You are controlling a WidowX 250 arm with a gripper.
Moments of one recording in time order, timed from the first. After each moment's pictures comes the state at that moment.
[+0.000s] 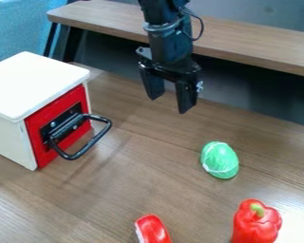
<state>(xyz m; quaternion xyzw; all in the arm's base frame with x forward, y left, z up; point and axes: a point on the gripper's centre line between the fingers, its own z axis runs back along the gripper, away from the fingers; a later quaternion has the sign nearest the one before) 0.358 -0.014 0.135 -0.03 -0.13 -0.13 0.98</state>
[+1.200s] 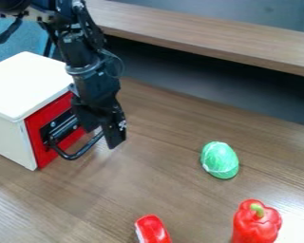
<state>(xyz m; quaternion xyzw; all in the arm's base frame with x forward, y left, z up) 0.293 0.060 0.091 -0.02 -0.11 -0.11 0.99</state>
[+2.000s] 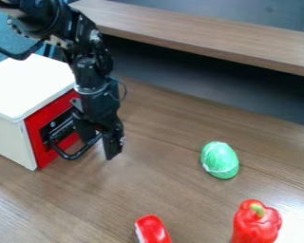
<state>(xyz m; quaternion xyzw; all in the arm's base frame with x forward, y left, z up) 0.308 0.081 0.051 0.03 -0.08 -0.07 0.99</state>
